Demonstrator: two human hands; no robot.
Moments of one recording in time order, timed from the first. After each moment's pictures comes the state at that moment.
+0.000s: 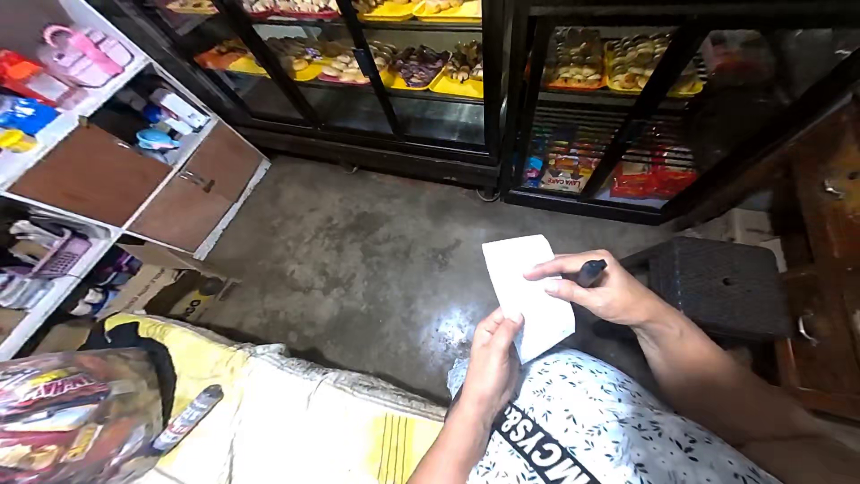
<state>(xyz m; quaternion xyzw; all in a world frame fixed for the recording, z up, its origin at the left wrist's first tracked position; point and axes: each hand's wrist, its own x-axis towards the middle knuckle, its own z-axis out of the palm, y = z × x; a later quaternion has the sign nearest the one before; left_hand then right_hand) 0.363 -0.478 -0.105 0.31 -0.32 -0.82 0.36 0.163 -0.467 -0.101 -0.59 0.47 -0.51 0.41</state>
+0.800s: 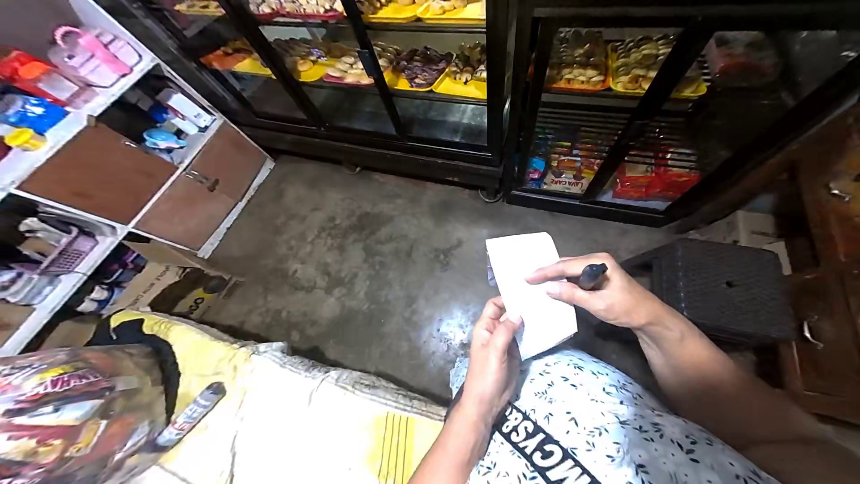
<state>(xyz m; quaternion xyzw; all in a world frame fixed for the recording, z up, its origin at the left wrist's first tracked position) 0.365 -0.479 -0.108 0.31 -0.32 -0.81 0.38 0.166 -0.465 -0.103 -0.59 0.46 -0.51 0.42</state>
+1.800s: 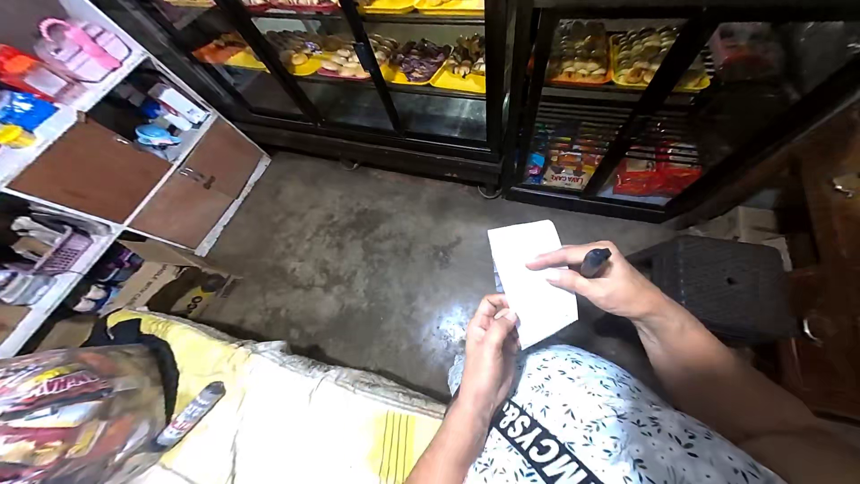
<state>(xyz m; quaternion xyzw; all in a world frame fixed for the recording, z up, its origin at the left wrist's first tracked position) 0.365 -0.488 -0.116 0.30 -0.31 -0.81 0.39 0.161 -0.477 -0.101 -0.58 0.48 -0.52 0.41</state>
